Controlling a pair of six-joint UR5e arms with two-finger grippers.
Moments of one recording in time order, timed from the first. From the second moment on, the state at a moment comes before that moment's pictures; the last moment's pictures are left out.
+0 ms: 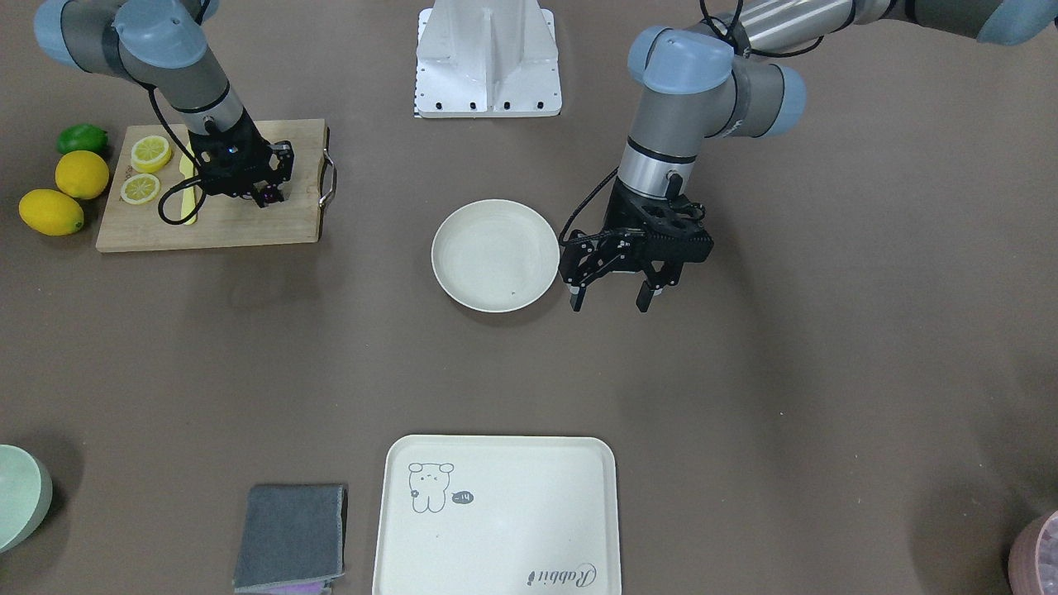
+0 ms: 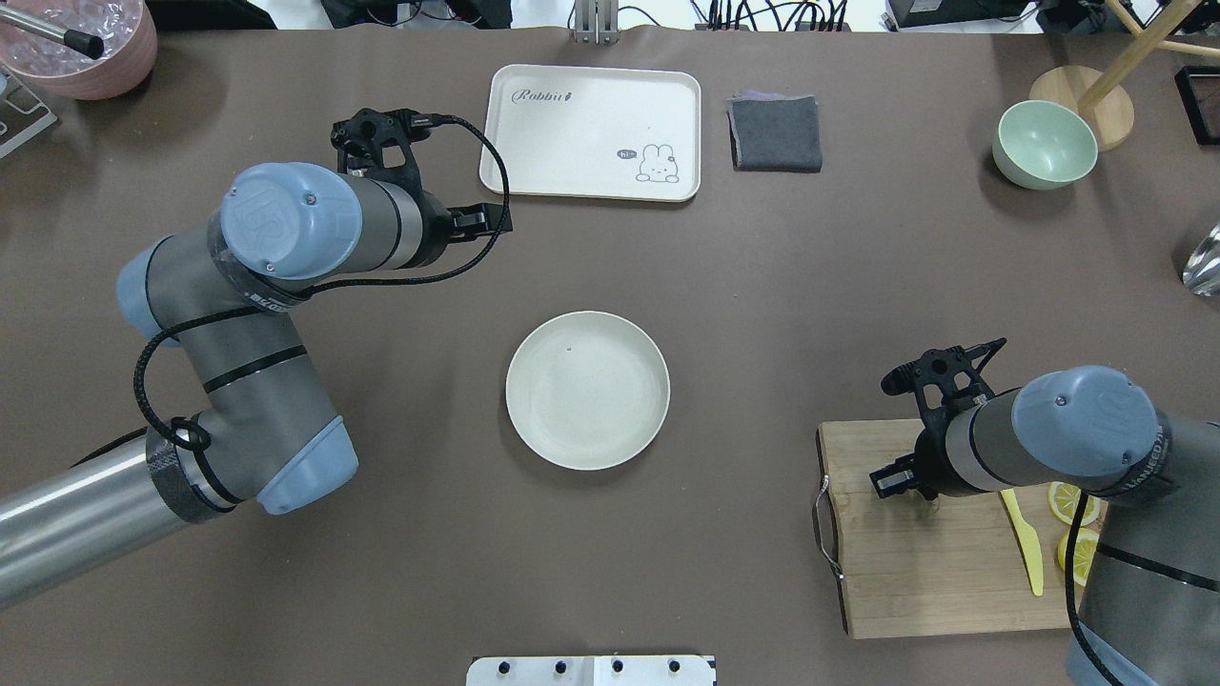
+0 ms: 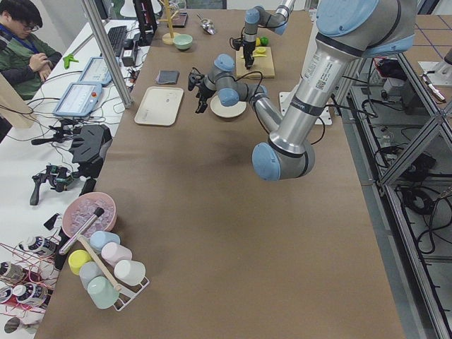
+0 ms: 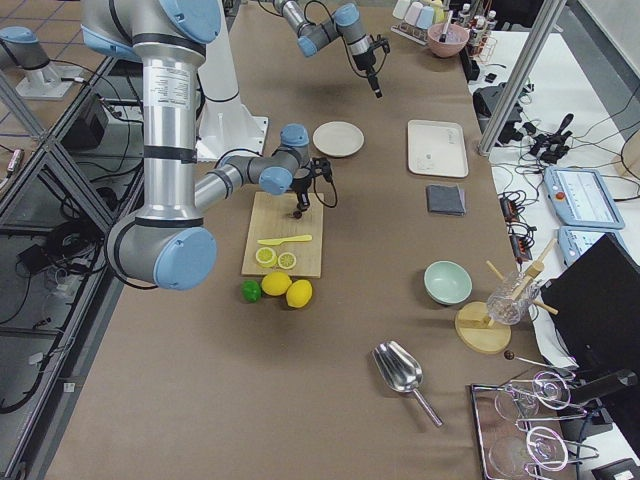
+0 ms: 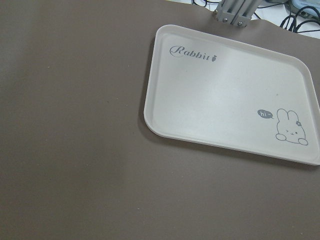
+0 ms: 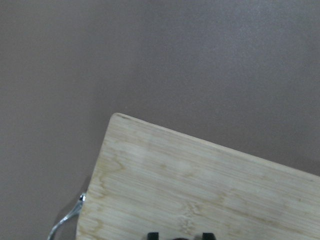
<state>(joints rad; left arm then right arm) -0.63 -2.13 -1.69 -1.97 -1.60 -1.30 0.46 -1.61 2.00 -1.19 1.85 0.91</state>
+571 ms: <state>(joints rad) -0.64 -2.13 -1.69 -1.97 -1.60 -1.30 0.56 -1.51 2.04 -1.24 1.92 0.91</state>
